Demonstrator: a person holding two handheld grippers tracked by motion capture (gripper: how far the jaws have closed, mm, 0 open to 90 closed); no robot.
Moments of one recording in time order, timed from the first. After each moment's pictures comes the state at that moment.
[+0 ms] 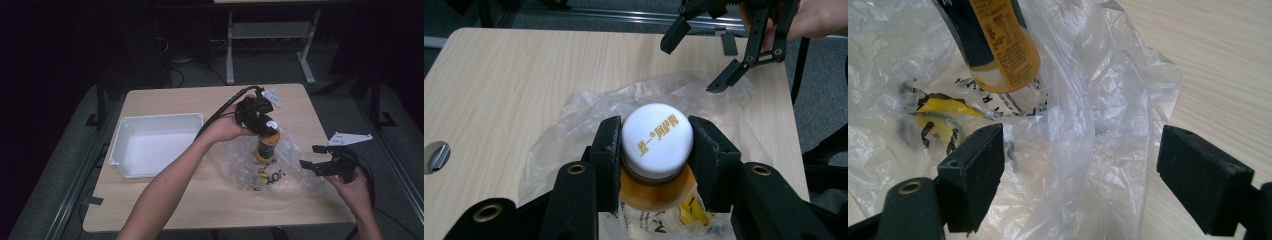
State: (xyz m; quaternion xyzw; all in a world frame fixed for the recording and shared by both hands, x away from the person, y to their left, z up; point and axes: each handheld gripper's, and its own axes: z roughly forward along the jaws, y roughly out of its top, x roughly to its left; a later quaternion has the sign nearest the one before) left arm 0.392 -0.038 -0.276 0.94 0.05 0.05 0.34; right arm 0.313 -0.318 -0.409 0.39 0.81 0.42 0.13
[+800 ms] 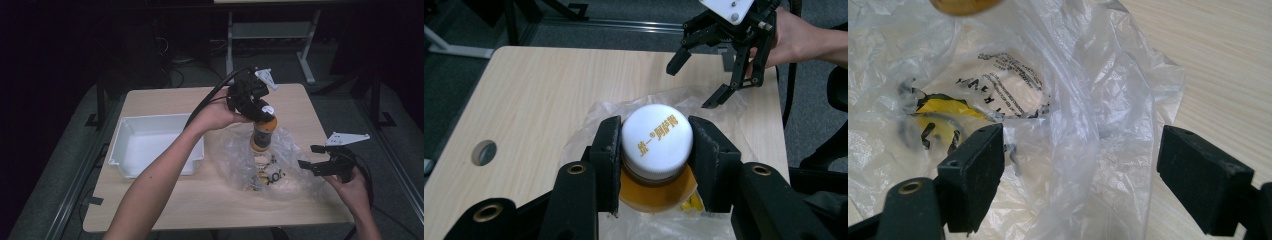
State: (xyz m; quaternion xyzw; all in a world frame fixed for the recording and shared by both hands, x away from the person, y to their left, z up) left arm 0.381 -0.015 -0.216 0.93 0.06 0.08 0.35; right arm 0.314 -0.313 -0.409 0.38 0.82 0.41 0.13
